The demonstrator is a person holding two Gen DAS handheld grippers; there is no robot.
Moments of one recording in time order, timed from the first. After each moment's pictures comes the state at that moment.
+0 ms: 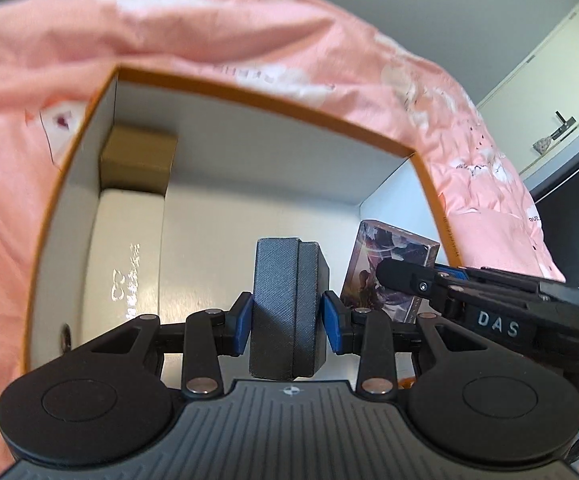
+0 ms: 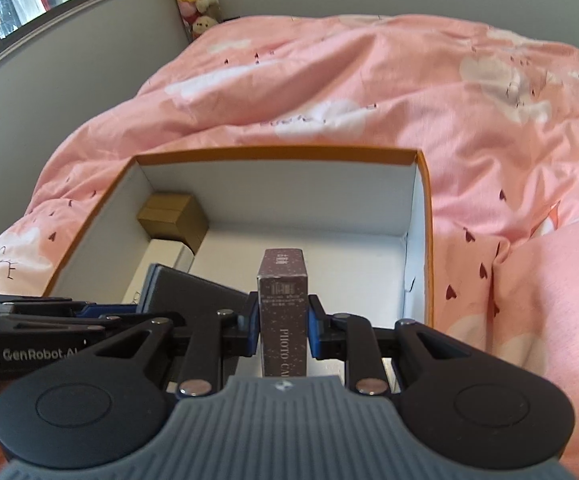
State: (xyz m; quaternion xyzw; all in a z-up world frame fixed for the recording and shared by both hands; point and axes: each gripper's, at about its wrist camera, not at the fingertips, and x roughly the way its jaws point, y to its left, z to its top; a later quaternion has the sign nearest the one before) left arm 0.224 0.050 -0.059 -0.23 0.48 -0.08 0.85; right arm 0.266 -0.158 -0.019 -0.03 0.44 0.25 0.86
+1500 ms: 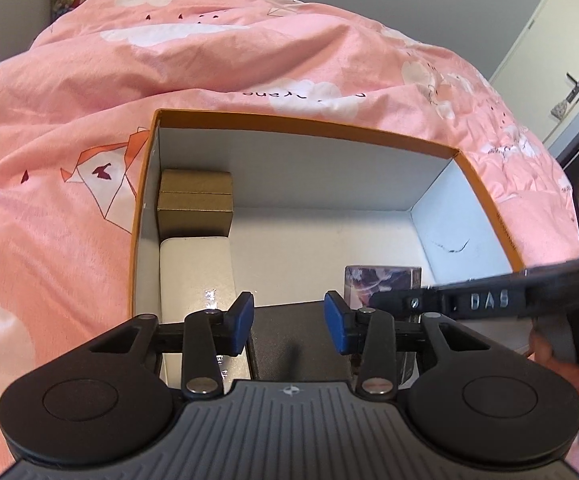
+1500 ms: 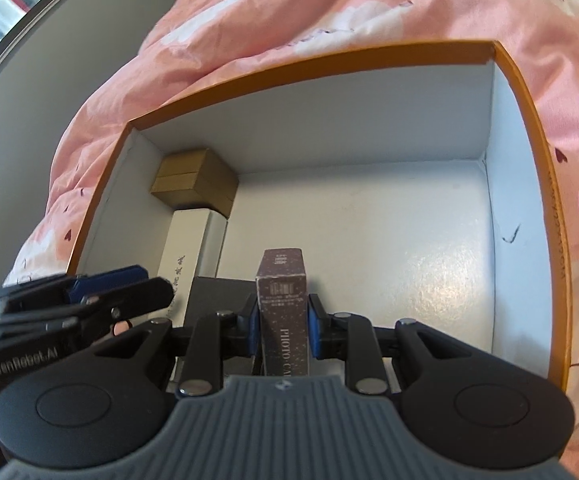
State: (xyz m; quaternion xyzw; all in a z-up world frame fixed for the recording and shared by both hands) left arm 0.230 0.075 -0.054 -0.12 0.47 -0.06 0.87; right arm 0.310 -0.129 -0.064 0.06 0.56 0.27 0.78
